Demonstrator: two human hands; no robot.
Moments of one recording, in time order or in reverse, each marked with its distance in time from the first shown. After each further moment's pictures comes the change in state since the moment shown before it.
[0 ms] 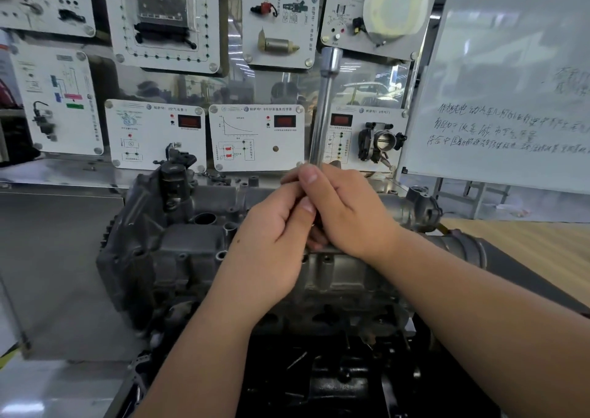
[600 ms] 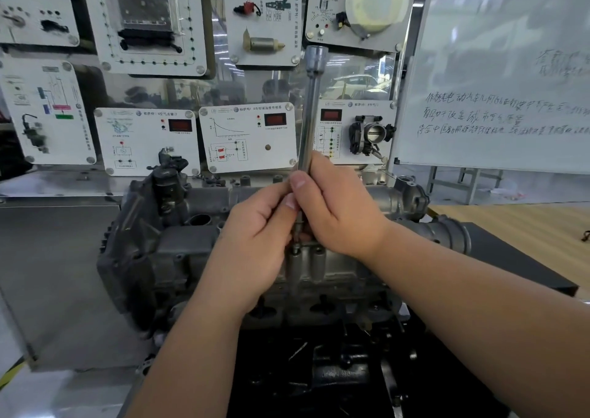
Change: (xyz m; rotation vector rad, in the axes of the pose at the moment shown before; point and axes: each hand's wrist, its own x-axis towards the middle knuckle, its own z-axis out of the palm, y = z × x) left_hand -0.002 -0.006 -0.007 -0.134 -0.038 -0.072; right_hand -0.009 -0.009 0.000 -0.162 0.114 -0.092
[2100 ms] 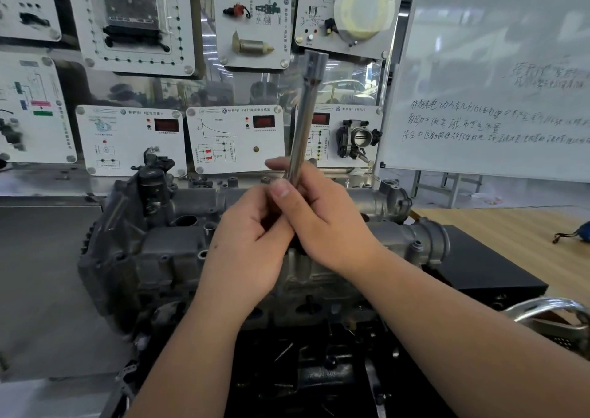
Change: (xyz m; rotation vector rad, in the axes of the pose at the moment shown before) left_hand -0.004 0.002 0.009 0.145 0.132 0.062; right_hand -0.016 -0.012 0.004 0.162 0.029 0.135
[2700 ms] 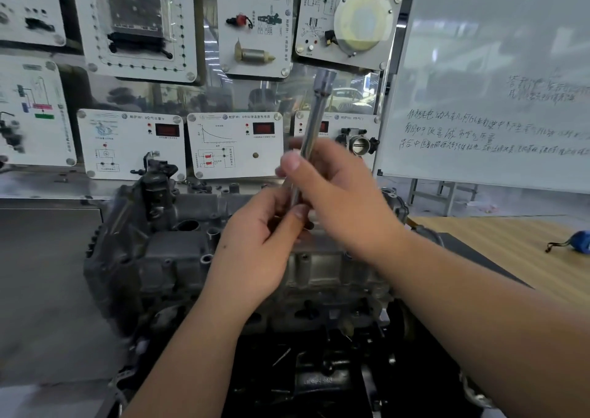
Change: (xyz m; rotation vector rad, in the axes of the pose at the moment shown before) left_hand 0.004 0.003 0.001 0.030 -0.043 0.036; right_hand 0.016 -0.032 -0.022 0.129 0.035 0.137
